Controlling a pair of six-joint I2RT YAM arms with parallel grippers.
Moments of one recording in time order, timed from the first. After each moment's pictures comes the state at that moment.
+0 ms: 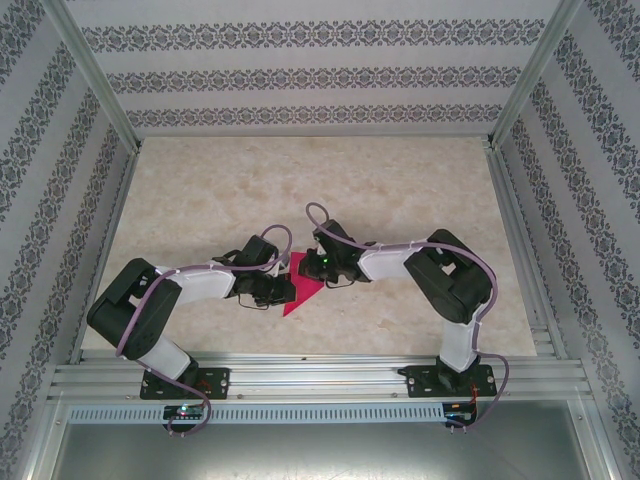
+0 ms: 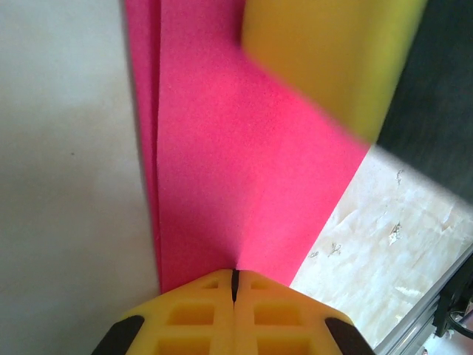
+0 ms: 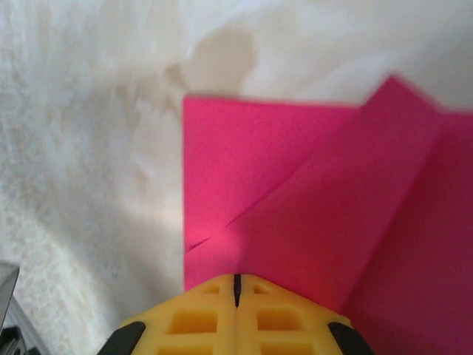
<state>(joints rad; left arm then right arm) -0.55 1.57 0.63 -0.17 0.50 -0.66 0.72 1.89 0.93 0.08 -0.34 0.96</state>
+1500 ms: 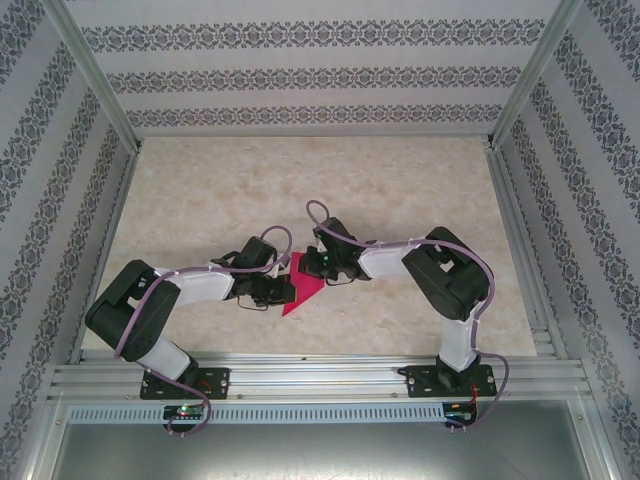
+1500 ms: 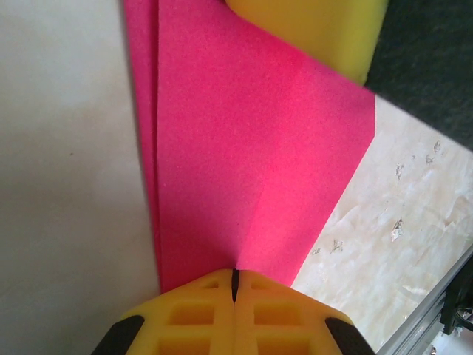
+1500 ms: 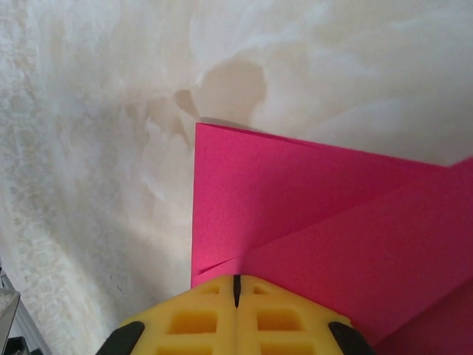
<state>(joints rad) -0.55 1.56 0.61 -0.15 0.49 -0.64 0.71 1.91 0.94 0.11 -0.37 0.94</state>
